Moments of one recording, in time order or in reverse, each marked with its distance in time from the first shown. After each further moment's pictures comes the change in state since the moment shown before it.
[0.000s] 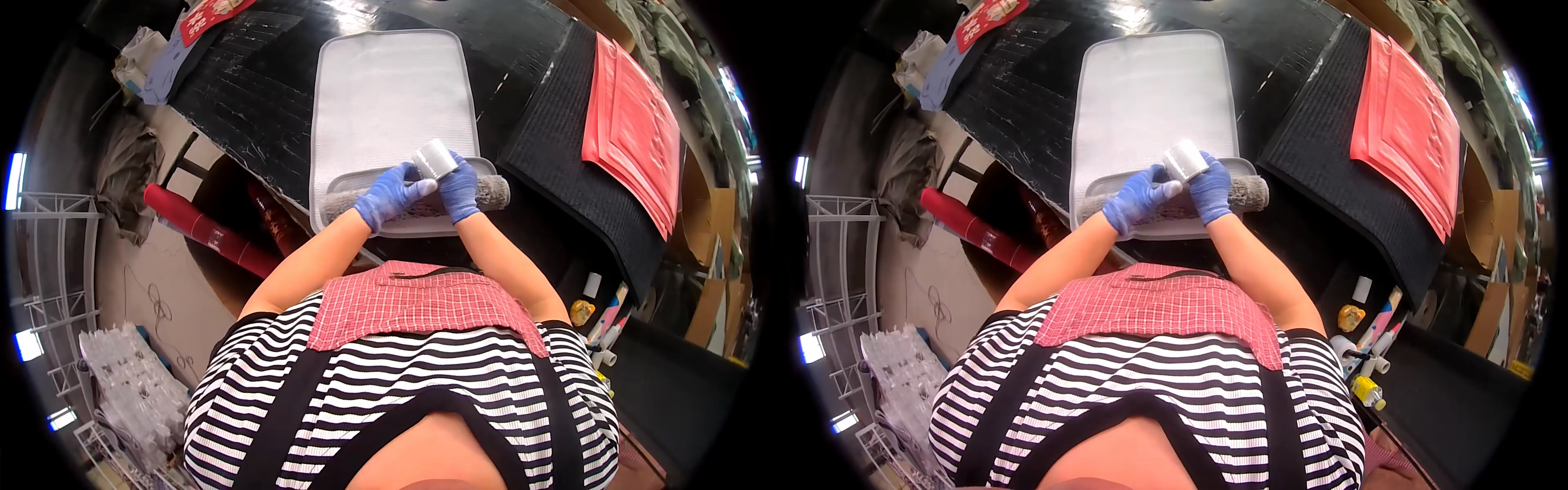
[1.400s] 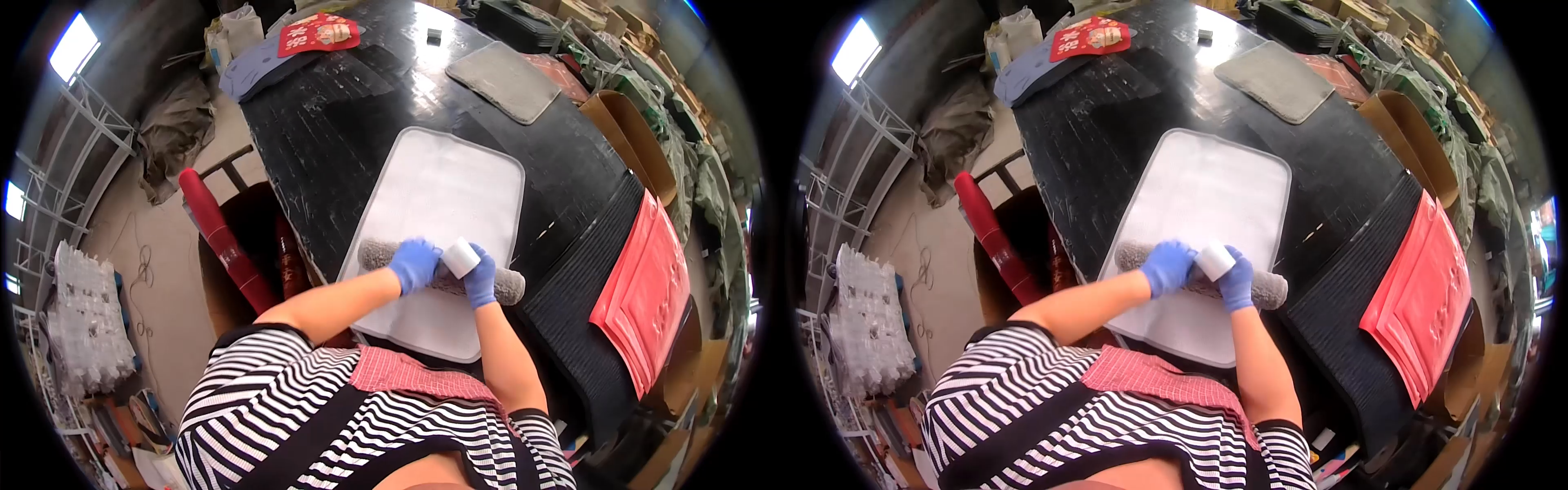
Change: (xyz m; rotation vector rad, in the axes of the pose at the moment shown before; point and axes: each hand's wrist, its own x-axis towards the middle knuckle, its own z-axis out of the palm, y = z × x) left_hand 0.078 0.016 -0.064 1.032 0.110 -0.113; right_hand 0.105 -0.004 0.022 -0.096 -0.369 -0.045
